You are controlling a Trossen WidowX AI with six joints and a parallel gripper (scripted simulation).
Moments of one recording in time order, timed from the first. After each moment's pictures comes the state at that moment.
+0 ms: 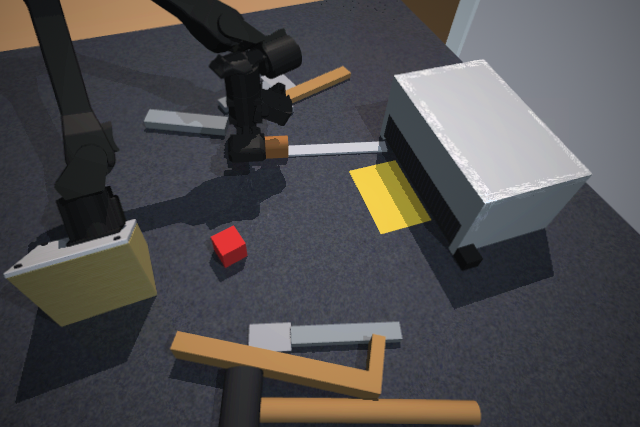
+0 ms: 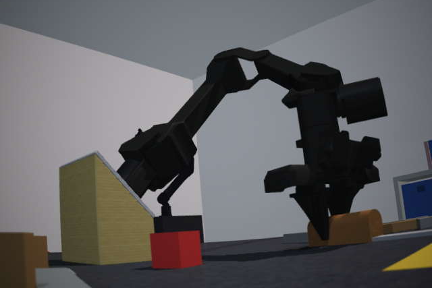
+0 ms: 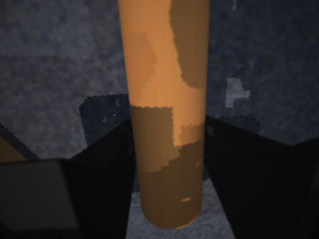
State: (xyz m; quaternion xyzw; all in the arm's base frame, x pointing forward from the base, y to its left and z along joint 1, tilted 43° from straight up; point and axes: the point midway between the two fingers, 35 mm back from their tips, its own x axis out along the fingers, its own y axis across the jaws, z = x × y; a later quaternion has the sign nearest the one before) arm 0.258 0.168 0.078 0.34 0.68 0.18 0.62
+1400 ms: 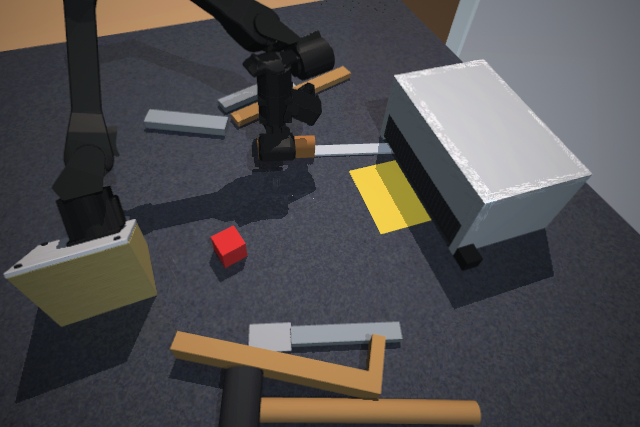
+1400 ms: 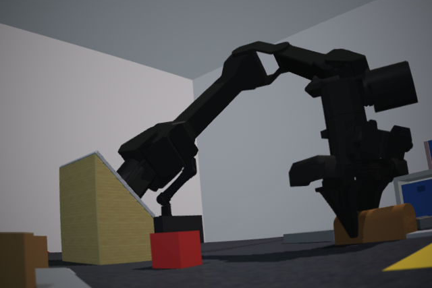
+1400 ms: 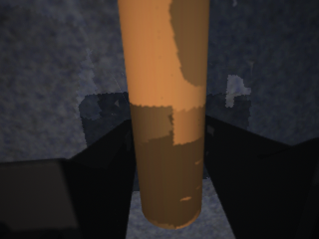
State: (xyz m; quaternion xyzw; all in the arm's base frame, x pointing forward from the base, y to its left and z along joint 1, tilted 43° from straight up) arm 0.308 0.158 0.069 0.34 0.69 0.18 0.62
